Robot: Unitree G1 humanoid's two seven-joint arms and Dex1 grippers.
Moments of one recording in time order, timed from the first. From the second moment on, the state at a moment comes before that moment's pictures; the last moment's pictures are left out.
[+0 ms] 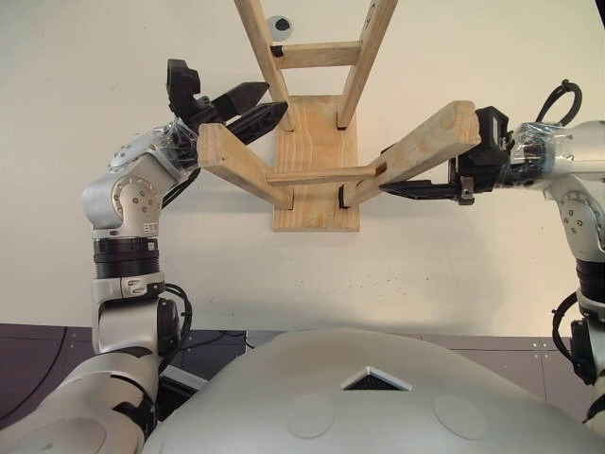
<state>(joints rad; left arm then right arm) -0.27 0.39 0.12 0.09 -0.70 0.60 -0.98 -0.22 -0.79 0.13 -0.28 0.52 0.36 1.22</state>
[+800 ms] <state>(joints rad) -0.27 0.38 0.10 0.07 -0.69 0.60 -0.98 -0.50 -0.79 0.43 -0.16 0.36 0.32 1.27</state>
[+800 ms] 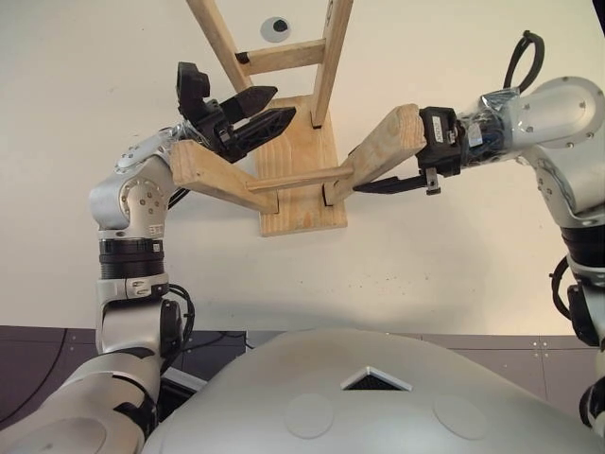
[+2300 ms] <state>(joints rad) -0.39 0.36 -0.07 0.71 -0.11 -0.06 -0.75 -0.28 -0.71 0.10 -0.31 0.58 0.44 1.20</state>
